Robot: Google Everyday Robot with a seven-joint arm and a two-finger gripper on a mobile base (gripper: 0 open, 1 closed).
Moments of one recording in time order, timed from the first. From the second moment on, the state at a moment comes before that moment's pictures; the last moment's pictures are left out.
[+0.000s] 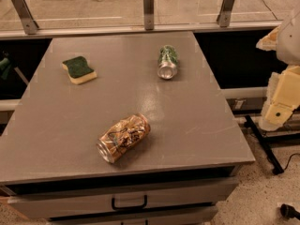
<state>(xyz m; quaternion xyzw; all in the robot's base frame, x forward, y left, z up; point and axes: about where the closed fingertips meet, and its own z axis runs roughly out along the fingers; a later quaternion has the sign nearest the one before) 0.438 -0.217 0.976 -0.60 0.78 -0.03 0.16</state>
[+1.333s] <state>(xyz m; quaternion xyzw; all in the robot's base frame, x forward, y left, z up) 0.579 -0.170 0.946 -0.58 0.77 0.04 0.27</state>
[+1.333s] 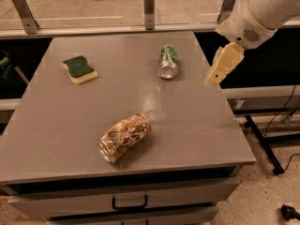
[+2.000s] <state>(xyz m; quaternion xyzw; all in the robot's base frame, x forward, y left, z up) 0.665 -0.113 0.909 -0.48 0.83 0.10 0.28</state>
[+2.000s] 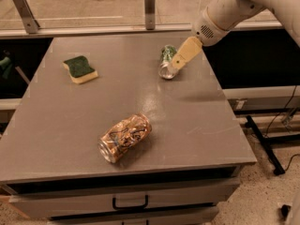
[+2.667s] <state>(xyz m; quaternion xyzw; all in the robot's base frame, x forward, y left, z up) 0.703 -0.084 0.868 -0.37 0.89 0.13 0.24</state>
